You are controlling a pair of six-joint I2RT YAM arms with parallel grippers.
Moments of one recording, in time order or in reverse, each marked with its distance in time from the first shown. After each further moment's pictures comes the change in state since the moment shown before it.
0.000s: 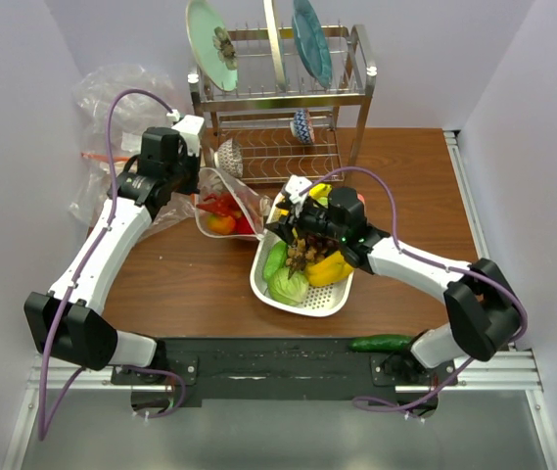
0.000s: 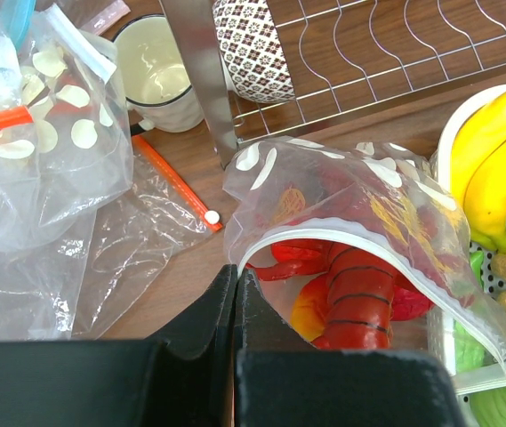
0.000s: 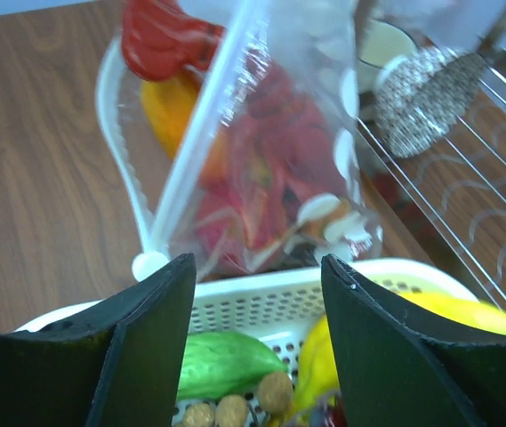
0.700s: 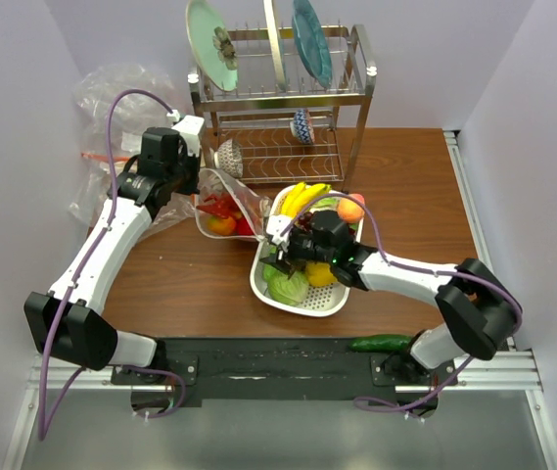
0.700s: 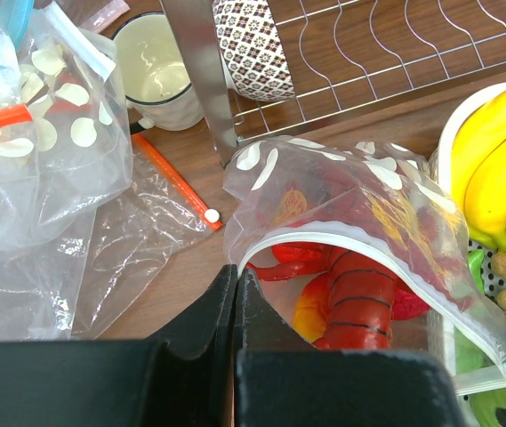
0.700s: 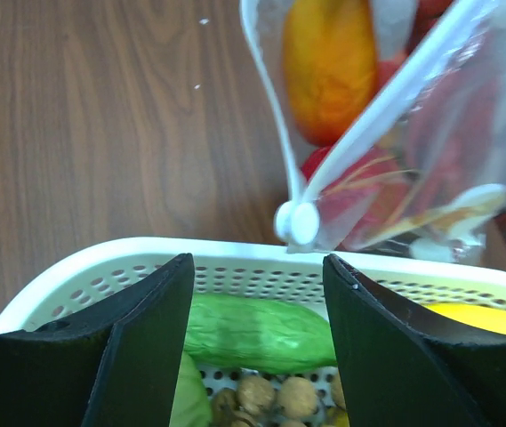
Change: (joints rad) left arm 0.000 0.000 0.000 -0.004 0.000 0.000; right arm 0.120 0.017 -0.095 -0.032 -0.025 -0.199
